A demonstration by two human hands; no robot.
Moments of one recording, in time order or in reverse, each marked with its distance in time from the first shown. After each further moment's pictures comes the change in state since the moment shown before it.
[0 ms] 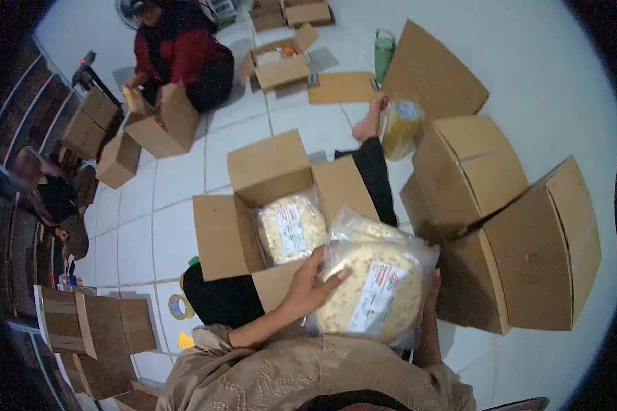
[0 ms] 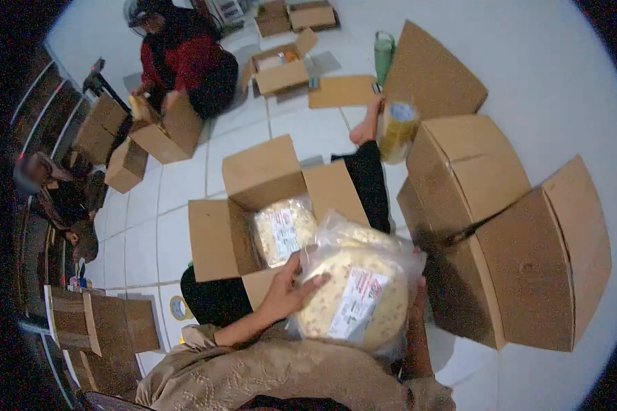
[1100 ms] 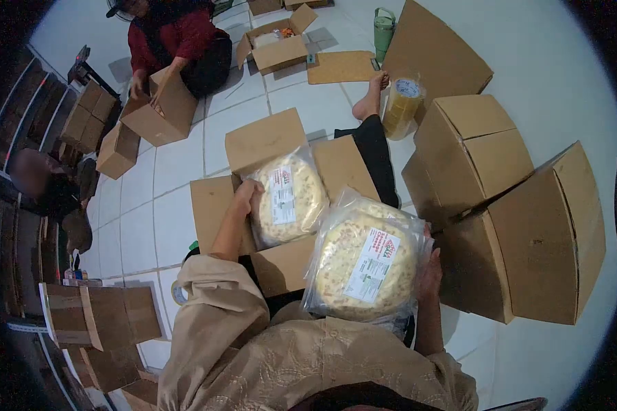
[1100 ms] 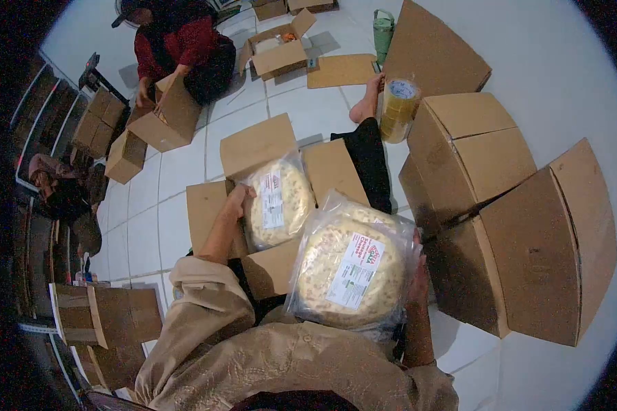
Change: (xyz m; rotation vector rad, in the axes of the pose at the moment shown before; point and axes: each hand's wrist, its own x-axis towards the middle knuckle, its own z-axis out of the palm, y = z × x) left_hand 0.153 -0.191 -0.205 -0.187 0.293 -0.652; right_hand -0.023 -0.050 0.065 0.053 -0.159 -0.099
